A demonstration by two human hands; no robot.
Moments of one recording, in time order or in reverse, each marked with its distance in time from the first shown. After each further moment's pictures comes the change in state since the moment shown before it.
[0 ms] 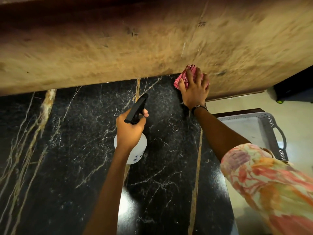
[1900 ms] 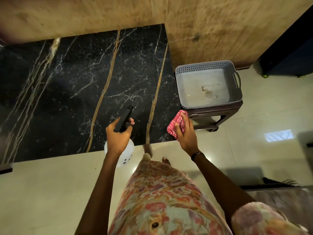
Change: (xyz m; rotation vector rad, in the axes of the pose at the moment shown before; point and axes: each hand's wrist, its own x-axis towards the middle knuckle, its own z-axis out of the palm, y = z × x) left_hand -0.369 -0.031 0.043 0.202 0.127 -0.067; right_hand -0.440 0.229 -0.013 0.674 -0.179 -0.041
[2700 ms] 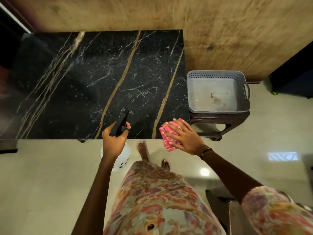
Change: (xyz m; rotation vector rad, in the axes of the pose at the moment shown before) left_hand -0.048 -0.010 -0.031 -0.070 0.096 -0.098; right_hand 0.003 0.021 -0.020 -0.865 -0.374 -0.960
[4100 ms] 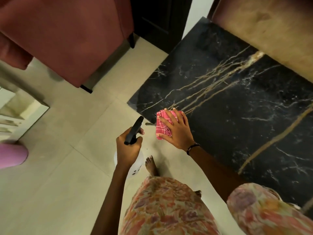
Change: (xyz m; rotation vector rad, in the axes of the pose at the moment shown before) left_hand 0.073 -0.166 -0.428 -0.085 0.529 -0.131; right_hand 0.472 -0.403 0.018 0.094 -0.103 -0.294
